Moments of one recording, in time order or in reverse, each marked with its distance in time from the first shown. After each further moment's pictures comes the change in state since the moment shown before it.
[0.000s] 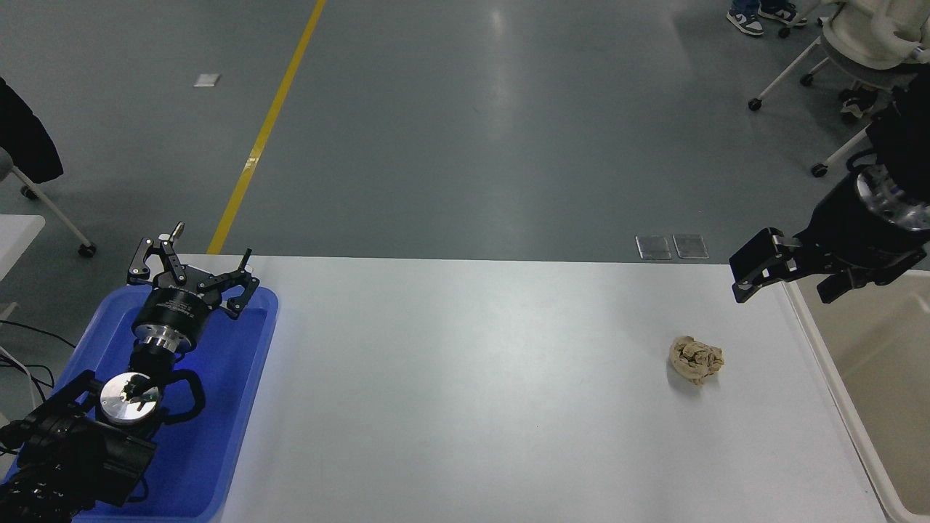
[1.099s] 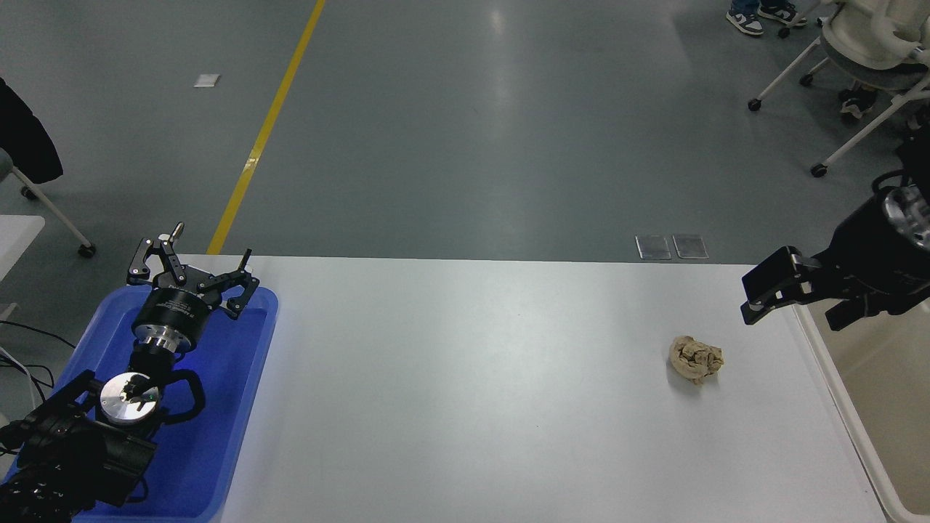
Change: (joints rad) left arm 0.000 0.000 0.000 0.000 0.000 0.000 0.000; right arm 0.061 -0.106 -0.033 0.133 0.000 0.000 0.000
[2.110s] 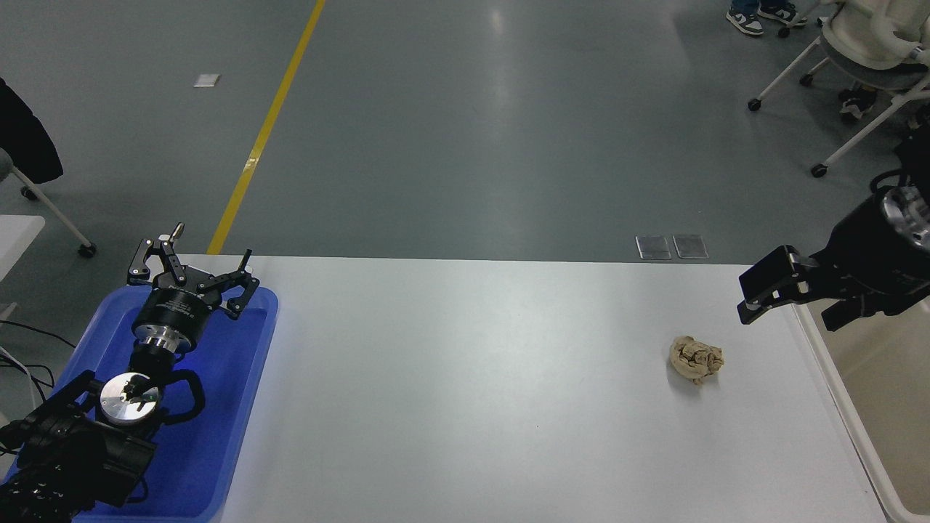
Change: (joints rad) left arm 0.001 0.000 0.002 0.000 0.000 0.000 0.000; right arm 0.002 -0.014 0.002 0.008 0.003 0.000 0.001
